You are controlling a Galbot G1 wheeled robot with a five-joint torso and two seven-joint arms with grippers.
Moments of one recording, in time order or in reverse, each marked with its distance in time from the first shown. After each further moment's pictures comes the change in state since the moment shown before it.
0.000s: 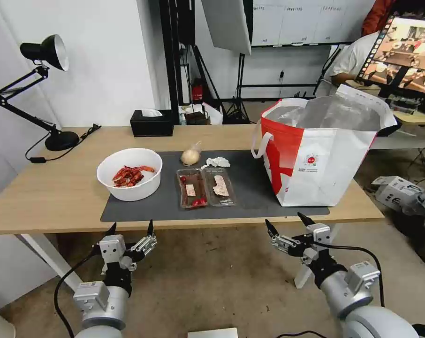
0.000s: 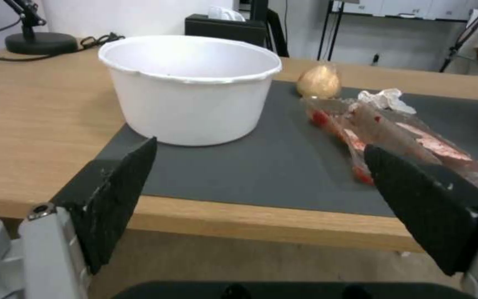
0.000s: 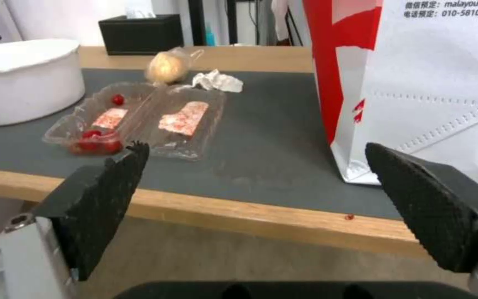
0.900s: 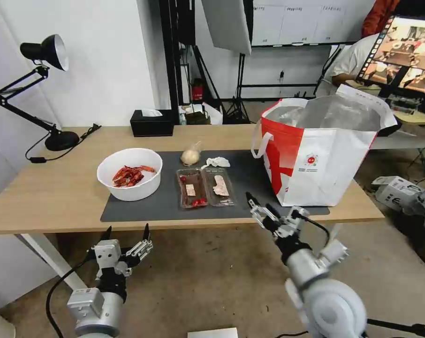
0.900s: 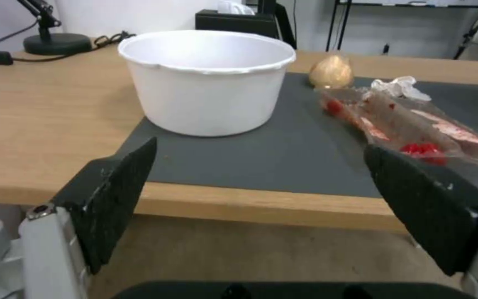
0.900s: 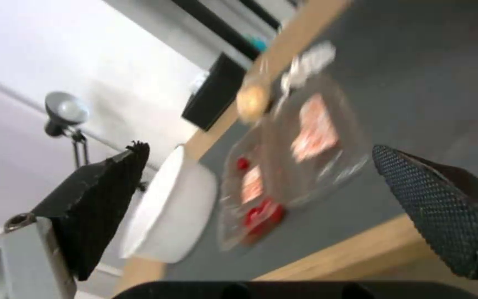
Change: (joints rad) left arm 0.051 0.001 -0.031 -0.014 0.017 -0.019 0.010; right arm 0.308 0.034 -0.302 -0.117 0.866 0.106 0.424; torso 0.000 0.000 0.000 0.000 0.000
